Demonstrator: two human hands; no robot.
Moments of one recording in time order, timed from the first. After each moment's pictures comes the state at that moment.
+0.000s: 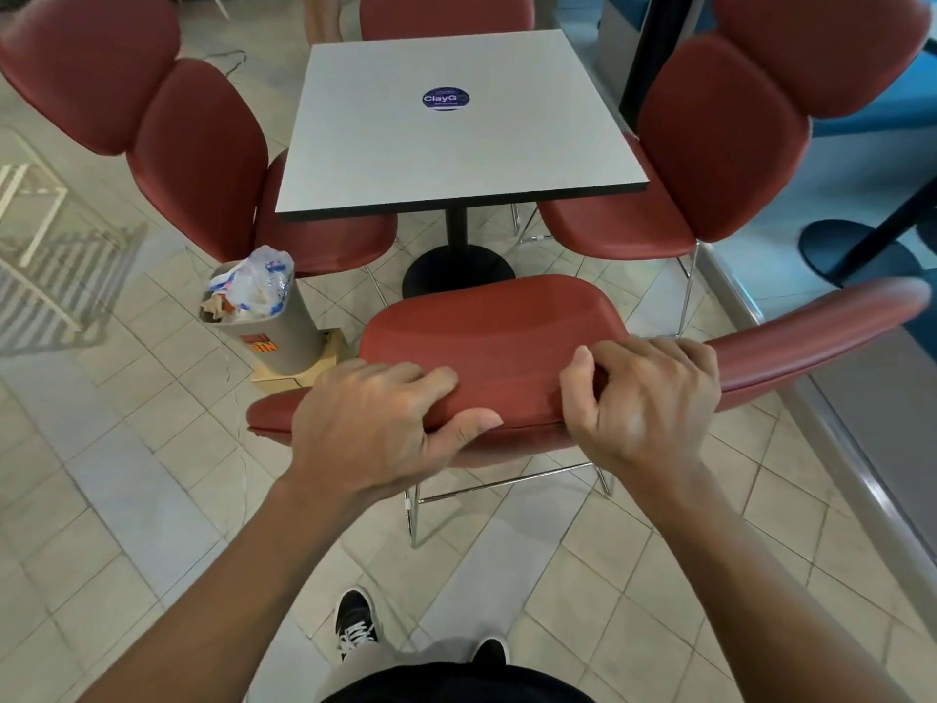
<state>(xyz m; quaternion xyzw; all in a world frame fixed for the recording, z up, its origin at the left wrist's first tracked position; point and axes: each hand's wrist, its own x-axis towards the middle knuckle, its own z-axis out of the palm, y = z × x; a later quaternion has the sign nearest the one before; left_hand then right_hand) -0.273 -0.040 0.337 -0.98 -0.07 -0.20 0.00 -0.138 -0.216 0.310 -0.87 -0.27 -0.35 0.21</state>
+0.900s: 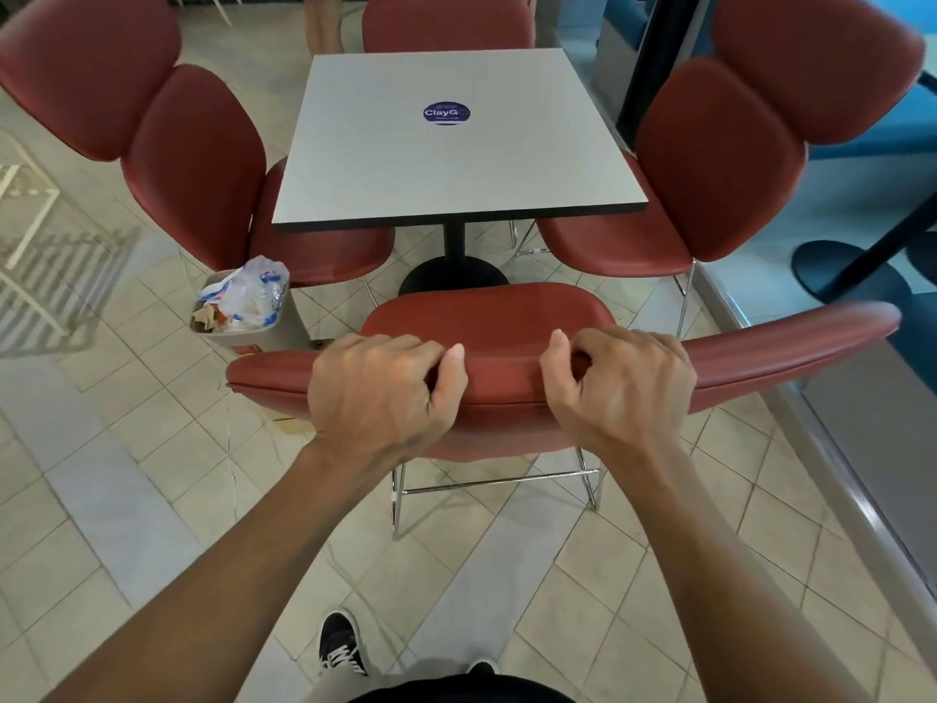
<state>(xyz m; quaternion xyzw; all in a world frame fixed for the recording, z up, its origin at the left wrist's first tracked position) -0.230 -0.024 0.329 -0.94 -0.17 -0.31 0.04 -0.111 -0.184 0.313 -0.87 -0.28 -0.32 0.23</state>
